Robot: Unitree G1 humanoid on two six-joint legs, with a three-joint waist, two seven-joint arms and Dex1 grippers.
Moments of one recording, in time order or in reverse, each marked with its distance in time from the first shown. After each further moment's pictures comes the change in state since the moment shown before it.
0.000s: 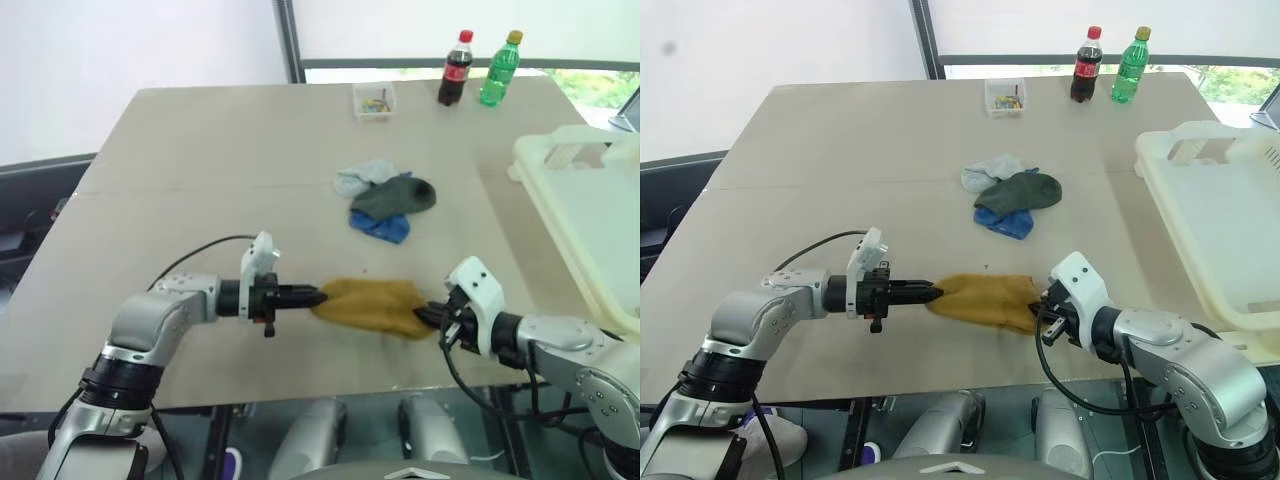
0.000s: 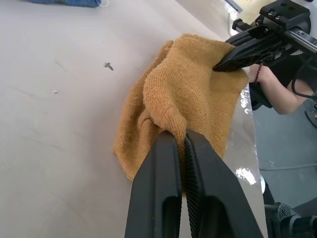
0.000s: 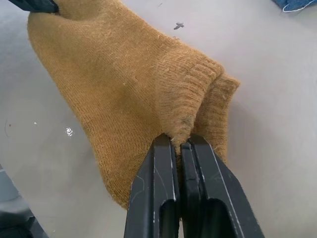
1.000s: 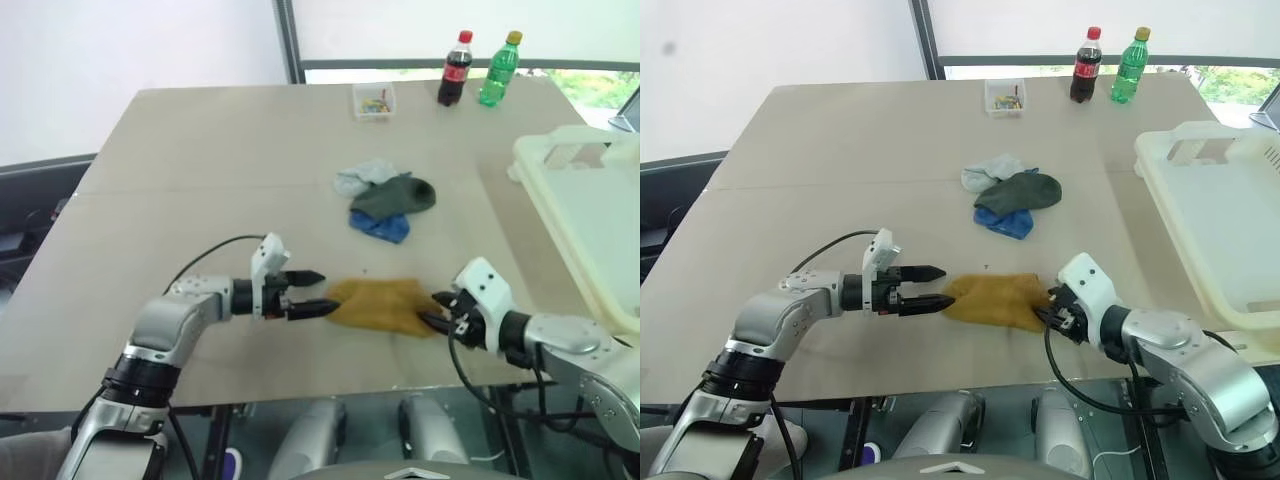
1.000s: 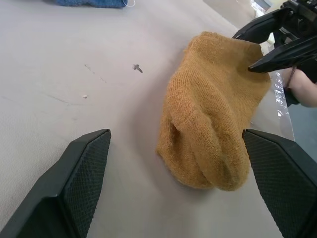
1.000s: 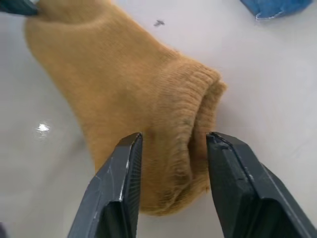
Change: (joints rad) left arm -0.005 -0.073 -0.032 0.063 0.087 -0.109 0.068; right arm 0.065 -0.105 0.024 0.042 -0.079 -0.228 0.070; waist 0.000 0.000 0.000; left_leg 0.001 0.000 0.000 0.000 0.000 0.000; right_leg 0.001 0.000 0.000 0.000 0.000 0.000
